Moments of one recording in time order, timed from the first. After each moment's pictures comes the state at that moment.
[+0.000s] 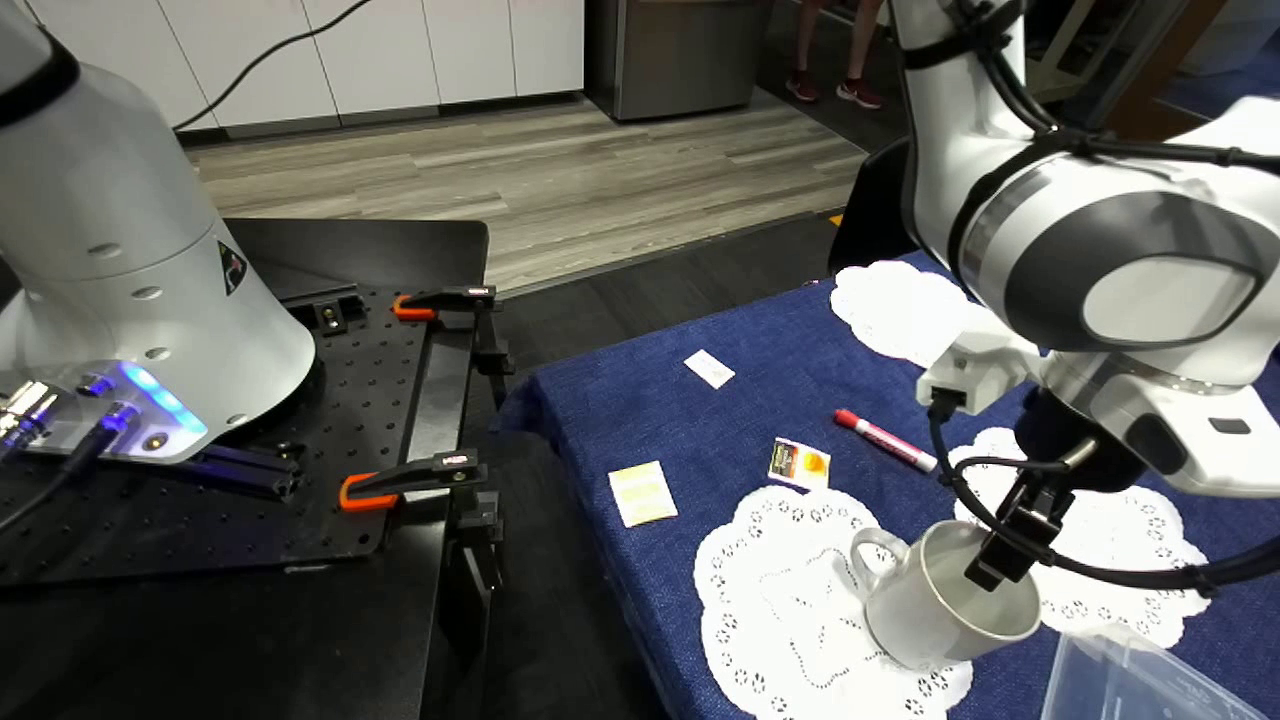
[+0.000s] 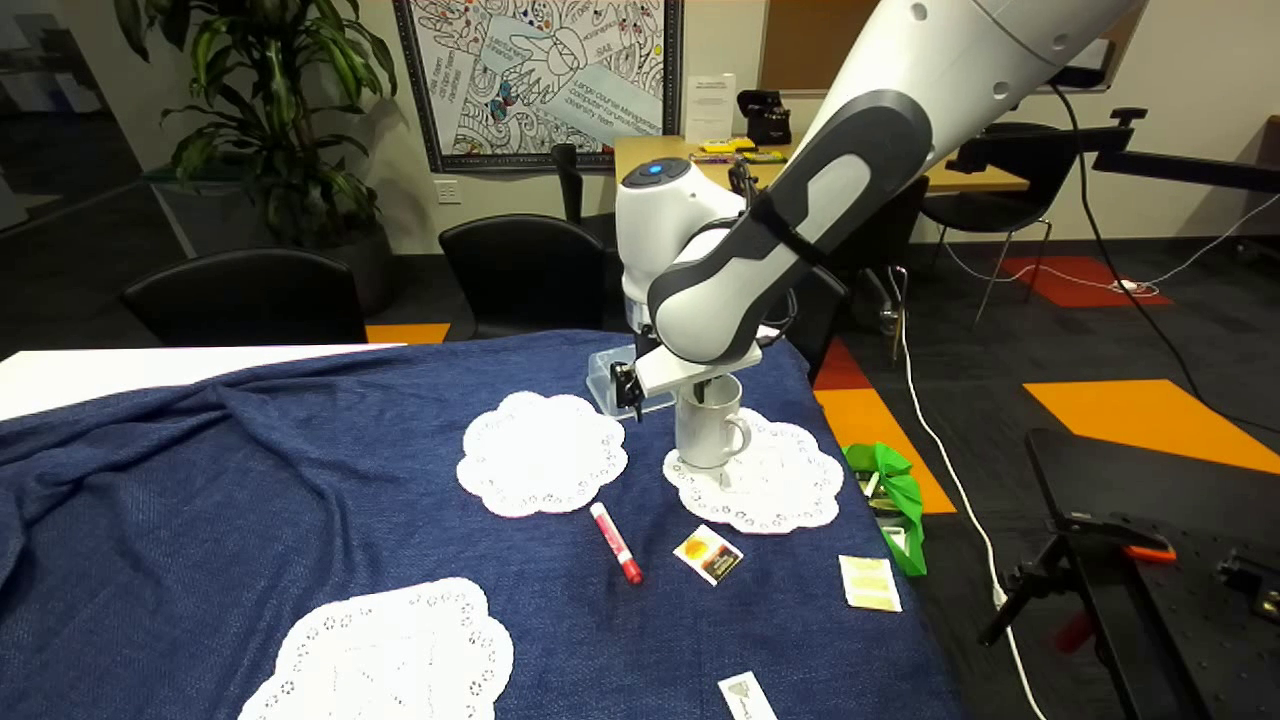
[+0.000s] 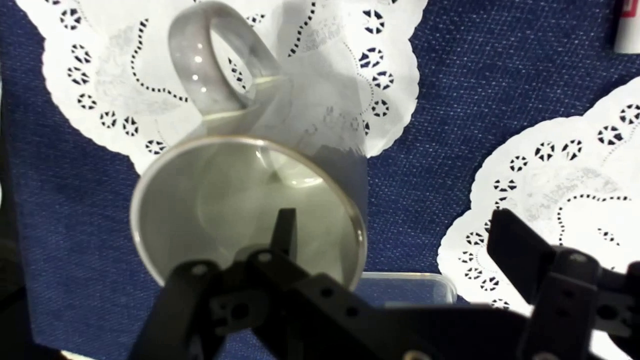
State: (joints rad) arm -0.07 0.86 -0.22 -1.68 -0.03 2.56 0.73
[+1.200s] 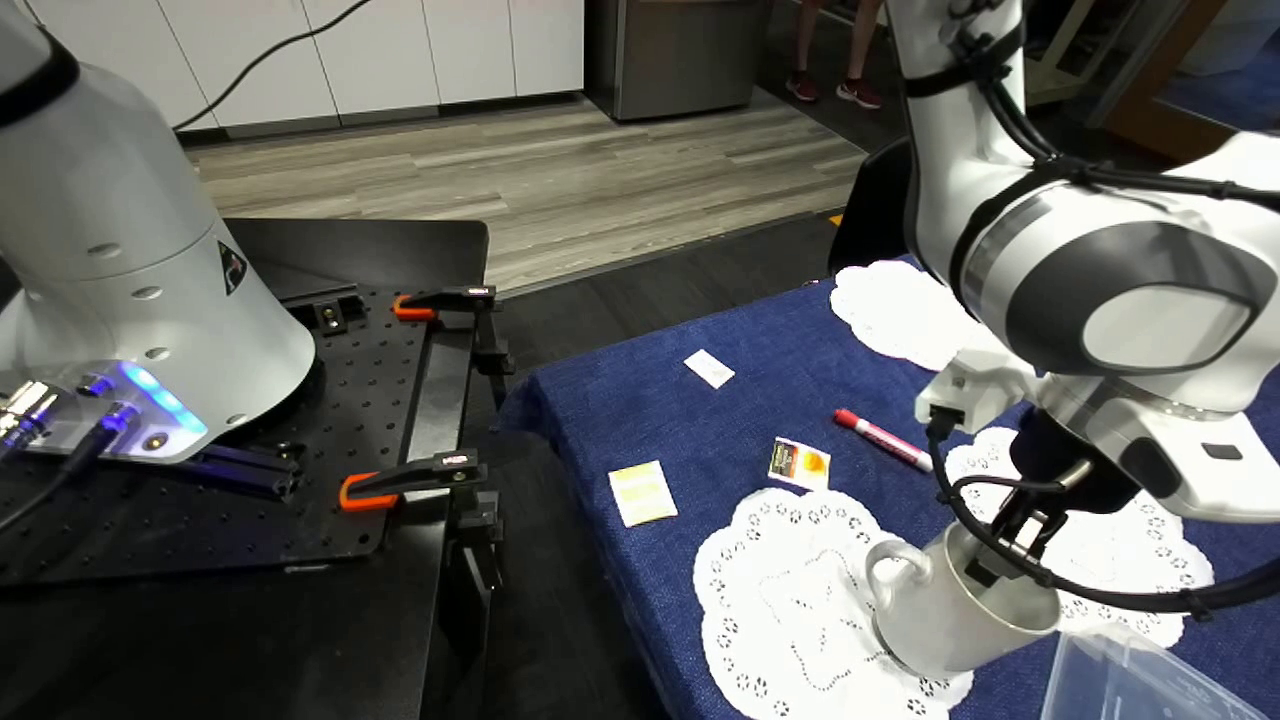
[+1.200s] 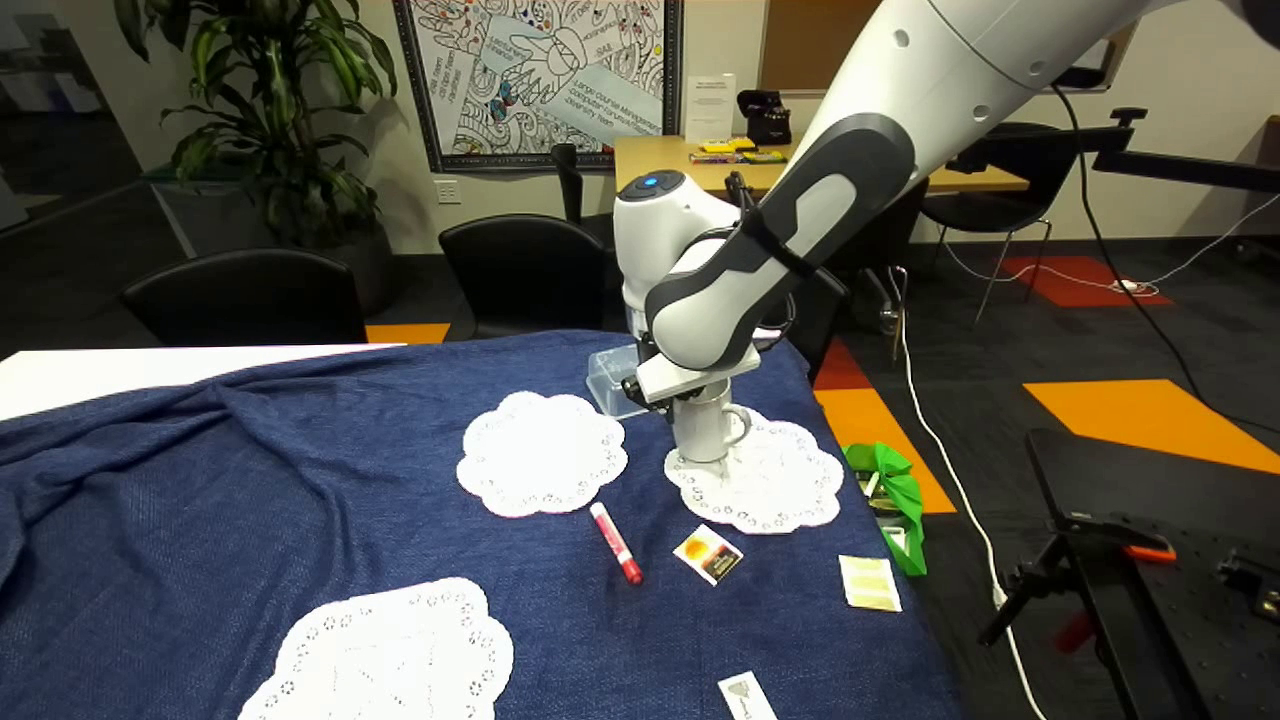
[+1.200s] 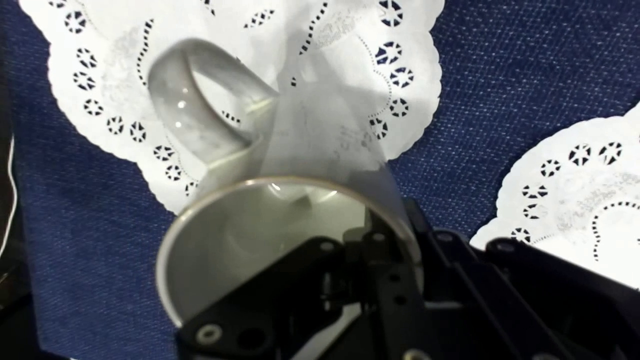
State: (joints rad) arm -0.07 0.90 -0.23 -1.64 -0.03 2.53 0.73
